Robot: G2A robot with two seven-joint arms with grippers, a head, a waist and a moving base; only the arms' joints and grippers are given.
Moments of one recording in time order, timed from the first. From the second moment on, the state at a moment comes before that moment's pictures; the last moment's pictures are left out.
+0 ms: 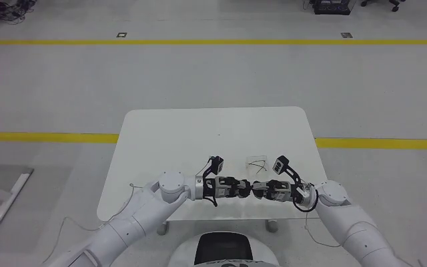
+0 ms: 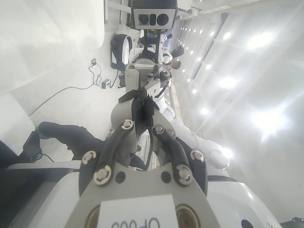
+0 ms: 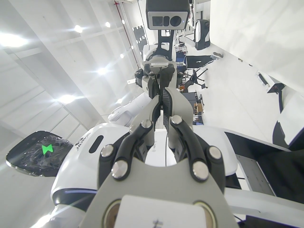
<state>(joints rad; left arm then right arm) 1.16 -1.17 -0.66 -1.34 -0.63 -0.03 -0.83 -1.42 -1.02 1.10 -1.20 0.74 -0.23 1.30</state>
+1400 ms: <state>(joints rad) 1.19 -1.15 -0.71 -1.29 -0.43 -0.34 -0.77 -1.46 -1.02 1.15 -1.20 0.78 -0.26 1.19</state>
